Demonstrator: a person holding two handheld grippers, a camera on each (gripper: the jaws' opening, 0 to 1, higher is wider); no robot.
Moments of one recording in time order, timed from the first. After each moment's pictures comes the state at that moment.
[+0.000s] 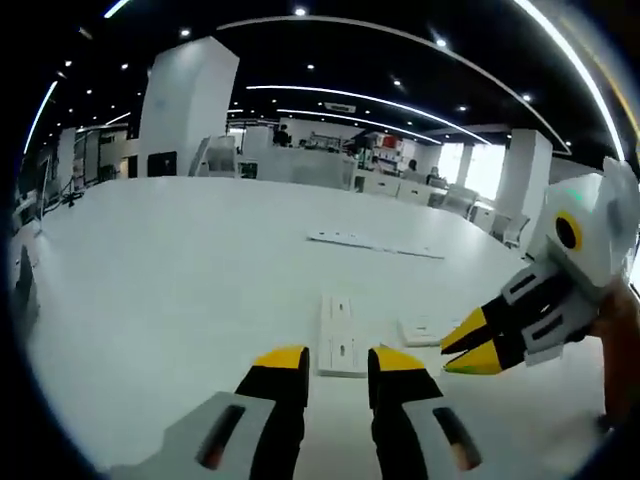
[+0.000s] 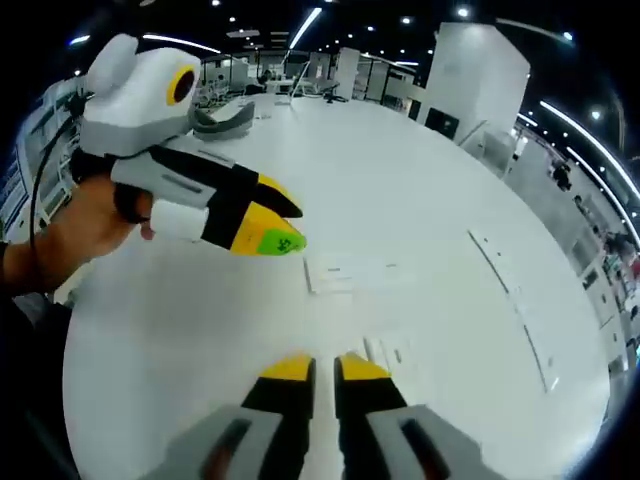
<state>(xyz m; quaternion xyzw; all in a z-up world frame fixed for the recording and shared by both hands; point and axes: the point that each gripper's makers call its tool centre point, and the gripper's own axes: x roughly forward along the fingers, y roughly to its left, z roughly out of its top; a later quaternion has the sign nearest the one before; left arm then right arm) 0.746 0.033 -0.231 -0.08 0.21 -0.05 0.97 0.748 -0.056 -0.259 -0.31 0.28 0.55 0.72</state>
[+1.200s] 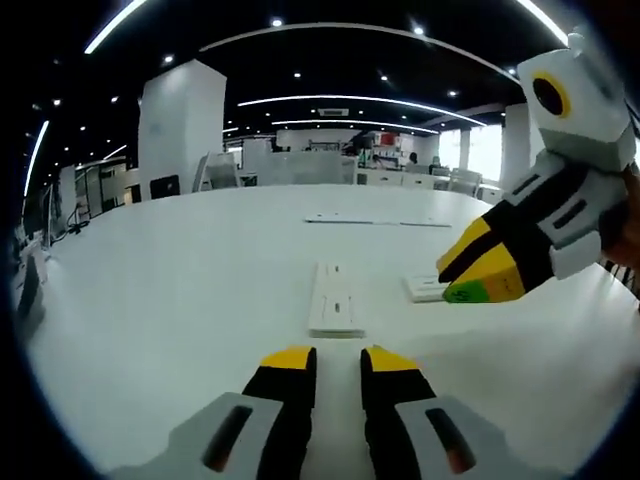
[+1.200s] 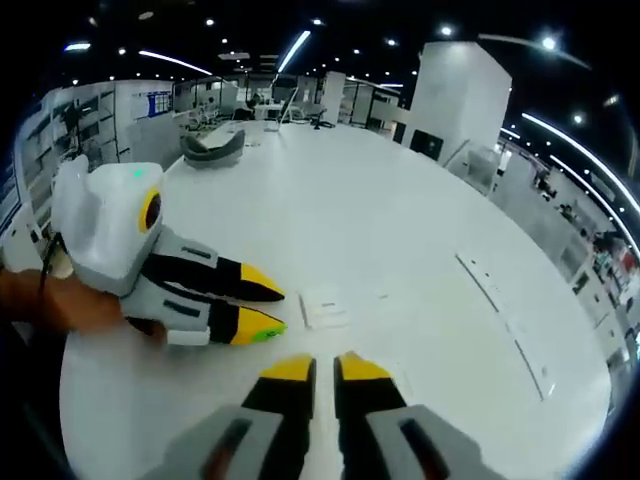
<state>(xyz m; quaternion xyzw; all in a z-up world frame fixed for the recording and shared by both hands) 0.748 0.026 -0.273 0.00 0.20 -0.04 0.98 0.740 -0.041 -0.247 -0.29 0.24 0.54 0.75</state>
